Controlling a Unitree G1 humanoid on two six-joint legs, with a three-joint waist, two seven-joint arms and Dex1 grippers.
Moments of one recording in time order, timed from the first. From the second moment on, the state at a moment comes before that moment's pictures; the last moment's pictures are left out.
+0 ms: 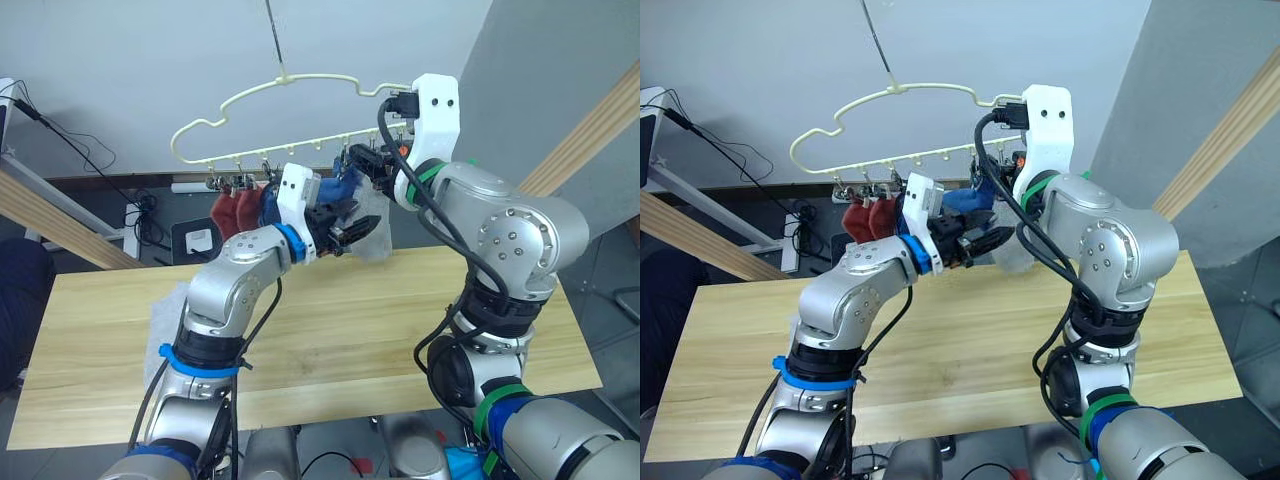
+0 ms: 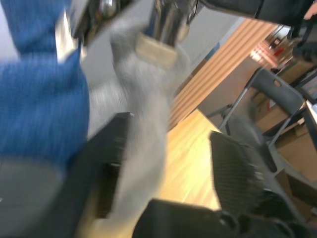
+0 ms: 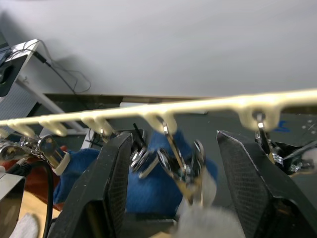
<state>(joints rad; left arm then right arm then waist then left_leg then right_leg) -0.60 0.28 -0.08 -0.22 -0.42 0.77 -0.55 -1.02 0.08 -0.24 -0.43 0.32 1.51 0.00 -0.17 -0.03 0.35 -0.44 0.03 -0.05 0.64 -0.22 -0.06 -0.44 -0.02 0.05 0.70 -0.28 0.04</state>
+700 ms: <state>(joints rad) -0.32 0.58 0.24 -0.59 -0.83 0.96 -0.67 -0.90 -0.08 -0.28 -0.66 0.49 1.61 -0.02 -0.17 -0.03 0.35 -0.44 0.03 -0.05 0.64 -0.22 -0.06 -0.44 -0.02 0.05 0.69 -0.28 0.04</state>
